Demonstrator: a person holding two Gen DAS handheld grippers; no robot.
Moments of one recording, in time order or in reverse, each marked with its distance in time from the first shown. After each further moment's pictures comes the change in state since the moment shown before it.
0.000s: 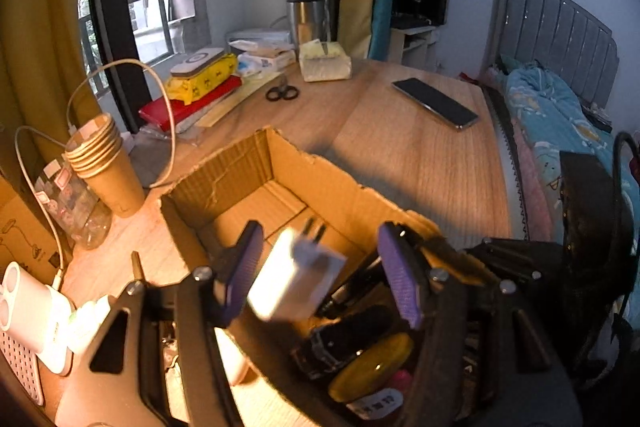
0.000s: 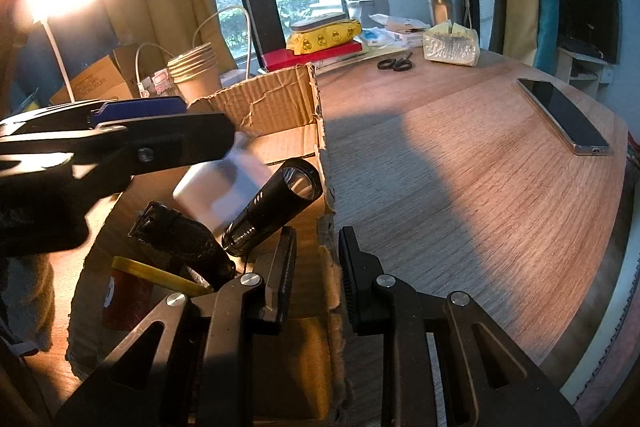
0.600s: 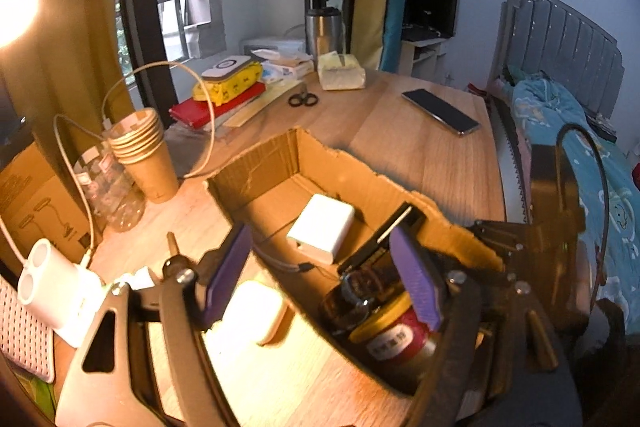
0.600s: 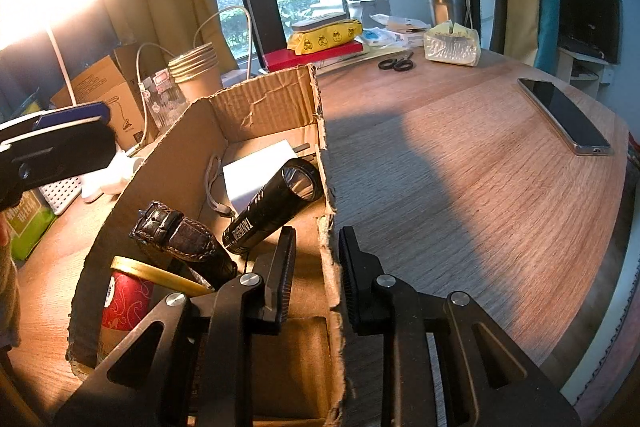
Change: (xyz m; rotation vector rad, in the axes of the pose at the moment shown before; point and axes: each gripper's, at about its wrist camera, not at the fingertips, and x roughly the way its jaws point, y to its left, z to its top) left arm -0.047 0.013 -0.019 -0.030 -0.032 0.037; right arm 0.001 0.001 -0.001 0.000 -0.002 0.003
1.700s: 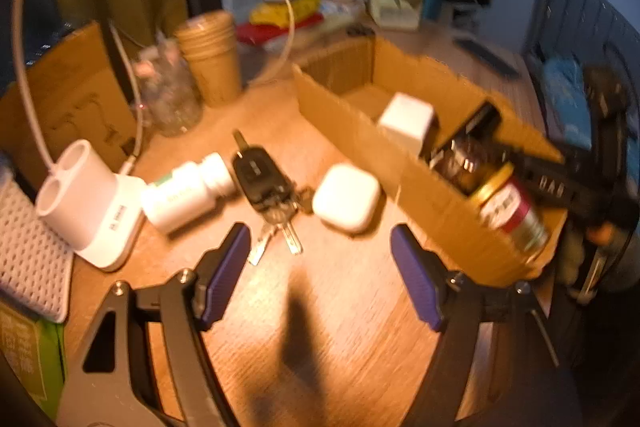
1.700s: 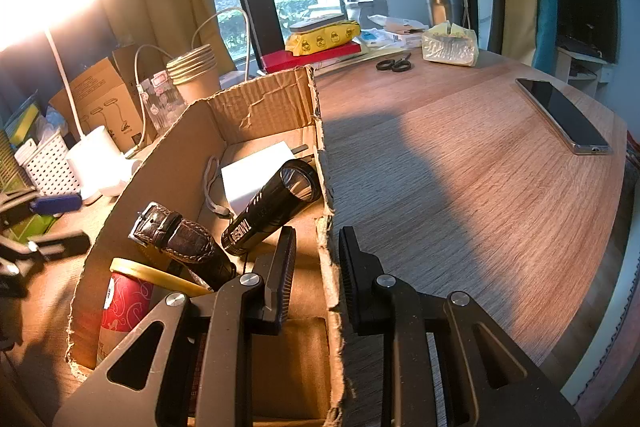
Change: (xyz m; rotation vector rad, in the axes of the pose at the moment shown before) left arm -0.004 0.063 -0.071 -0.053 0.179 0.069; right arm -0.001 -0.001 -0.001 -0.001 -0.001 0.002
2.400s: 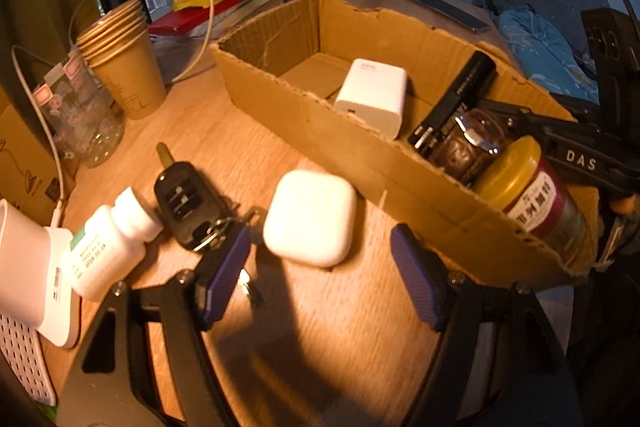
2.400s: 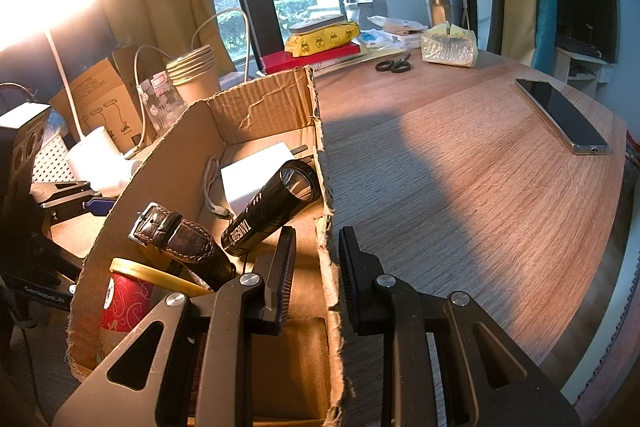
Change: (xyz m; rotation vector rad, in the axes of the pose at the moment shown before) left arm 0.058 -0.017 0.021 0.168 0.074 -0.138; right arm 0.000 0.000 0.000 0.000 -0.001 0.000
